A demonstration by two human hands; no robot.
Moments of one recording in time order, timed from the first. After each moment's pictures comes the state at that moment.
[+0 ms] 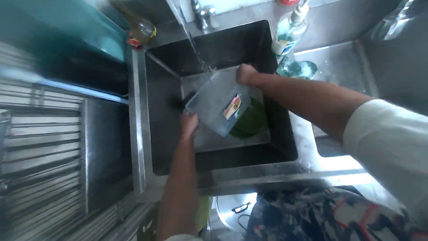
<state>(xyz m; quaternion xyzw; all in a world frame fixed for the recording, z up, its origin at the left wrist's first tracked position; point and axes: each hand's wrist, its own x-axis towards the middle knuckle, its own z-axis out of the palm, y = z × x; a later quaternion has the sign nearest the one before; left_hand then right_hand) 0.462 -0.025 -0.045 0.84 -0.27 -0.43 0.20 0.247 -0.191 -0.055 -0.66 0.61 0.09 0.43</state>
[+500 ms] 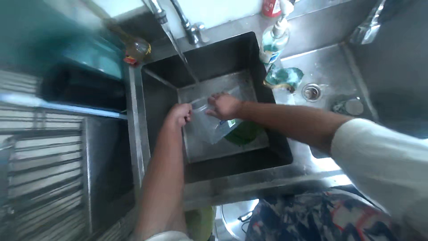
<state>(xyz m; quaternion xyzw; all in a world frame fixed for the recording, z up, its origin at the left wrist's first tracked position) 0.464 -0.108 -0.002 0.84 -0.23 -0.48 0.11 0.272 -0.130 -0.047 -0.87 0.36 -0.02 0.33</state>
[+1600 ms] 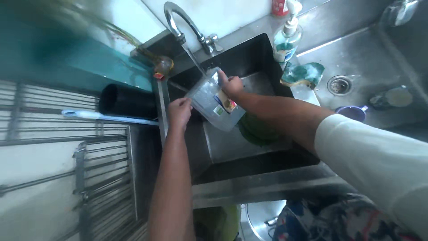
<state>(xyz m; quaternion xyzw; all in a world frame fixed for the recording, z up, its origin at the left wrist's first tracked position) 0.484 -0.095 0.073 0.84 -0.41 -0.30 0.19 0.319 -0.176 -0.032 -0.40 0.65 -0.26 0.60</state>
